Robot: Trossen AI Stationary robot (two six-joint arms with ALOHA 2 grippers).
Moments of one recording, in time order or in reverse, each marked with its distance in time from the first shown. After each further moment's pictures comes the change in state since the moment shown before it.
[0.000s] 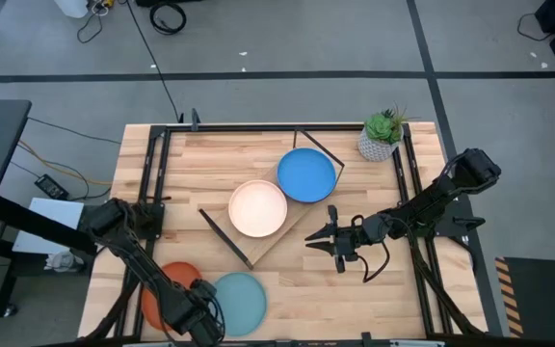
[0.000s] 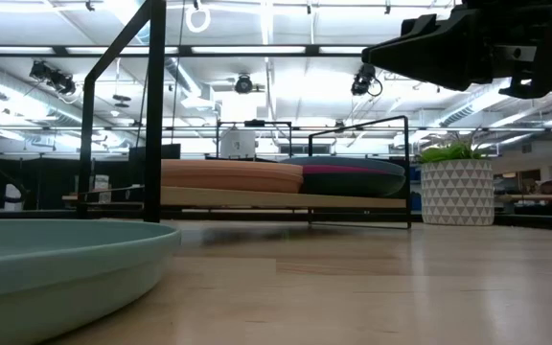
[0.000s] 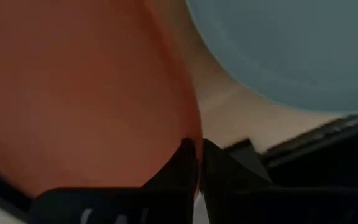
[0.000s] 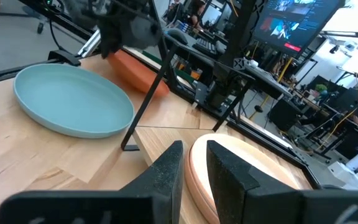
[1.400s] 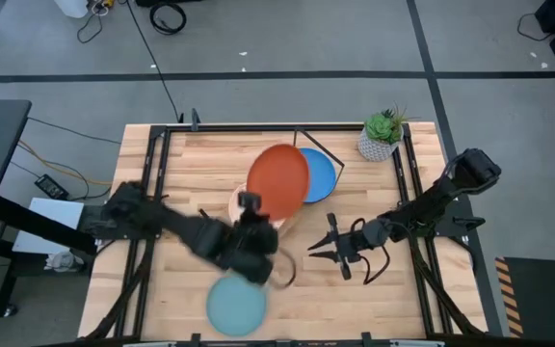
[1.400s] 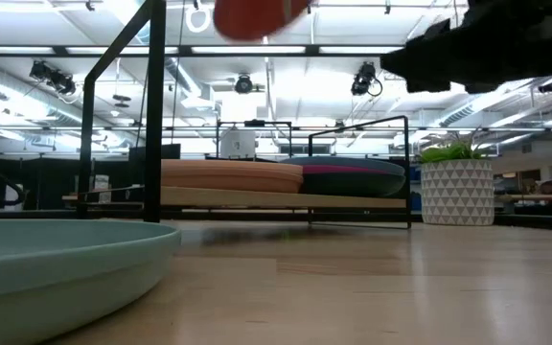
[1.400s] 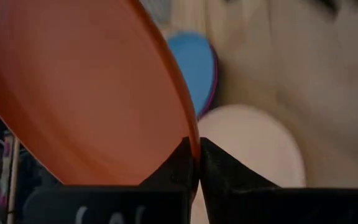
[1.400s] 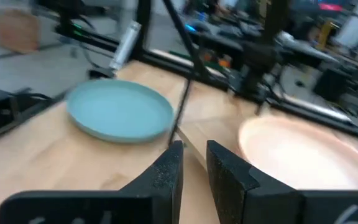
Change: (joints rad) left arm 0.414 0.000 0.638 -0.356 -1.055 1.693; right arm 0.041 0.000 0.000 -0.063 -0.043 0.261
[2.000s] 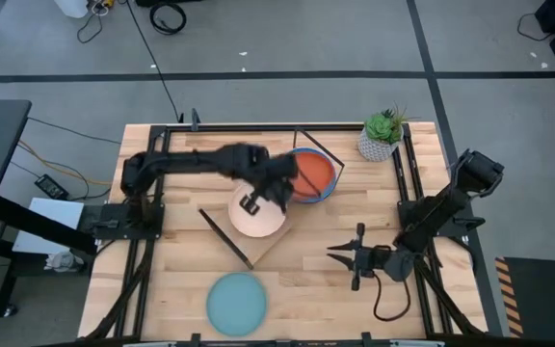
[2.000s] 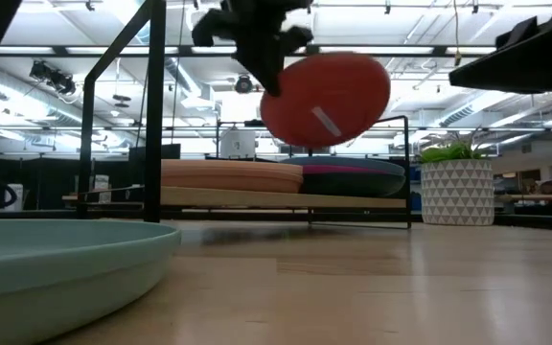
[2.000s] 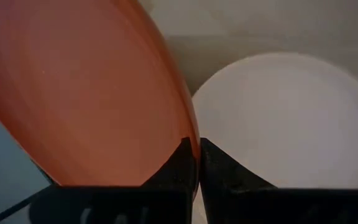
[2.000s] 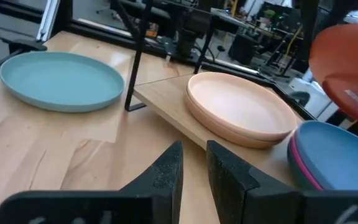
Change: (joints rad) left arm 0.528 0.001 -0.167 0.243 0.771 0.970; right arm 0.363 -0.001 0.000 -0.186 0.731 0.217
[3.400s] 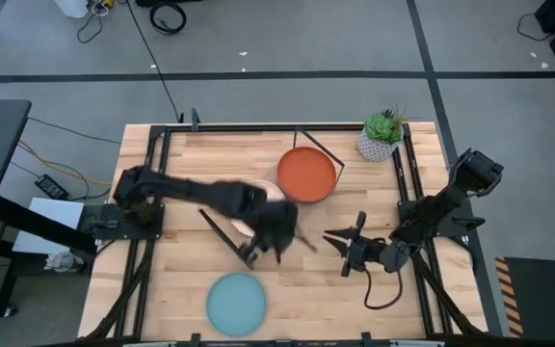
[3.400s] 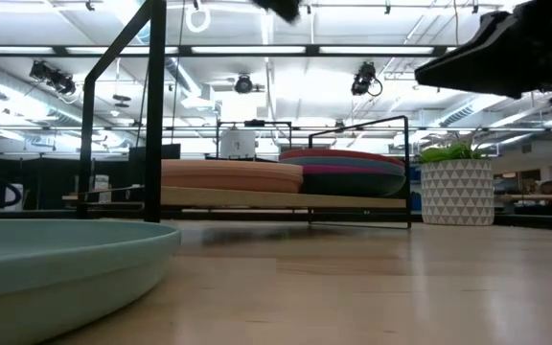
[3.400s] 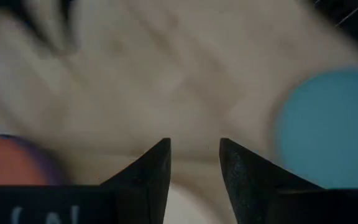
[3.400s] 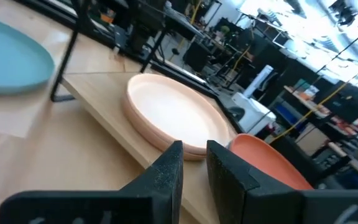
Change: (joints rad) left arm -0.256 -0.013 0.002 0.078 0.184 -0.316; right arm -0.091 0.000 0.000 0.115 0.106 -0.339
